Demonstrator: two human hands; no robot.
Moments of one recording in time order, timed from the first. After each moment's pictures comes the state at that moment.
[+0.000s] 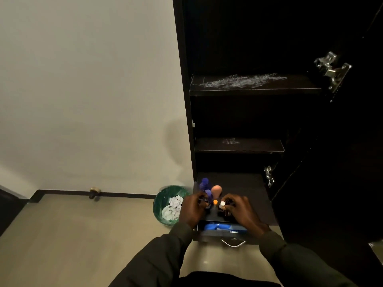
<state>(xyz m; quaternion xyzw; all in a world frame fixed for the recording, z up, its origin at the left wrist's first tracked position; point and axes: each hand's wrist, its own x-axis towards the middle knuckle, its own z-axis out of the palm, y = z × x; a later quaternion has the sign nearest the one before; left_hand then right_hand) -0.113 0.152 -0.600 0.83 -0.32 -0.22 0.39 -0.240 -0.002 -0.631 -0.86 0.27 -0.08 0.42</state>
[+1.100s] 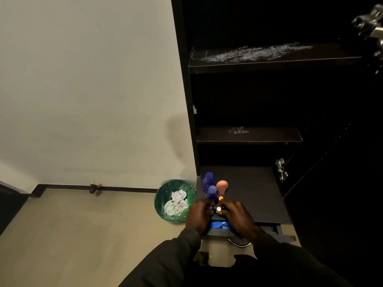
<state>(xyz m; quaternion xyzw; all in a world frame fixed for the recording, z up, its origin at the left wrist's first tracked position) -0.110 0.139 -0.691 0.87 -0.34 -0.21 0.29 -0.216 0.013 -0.707 -0.88 0.21 -0.06 0.42</state>
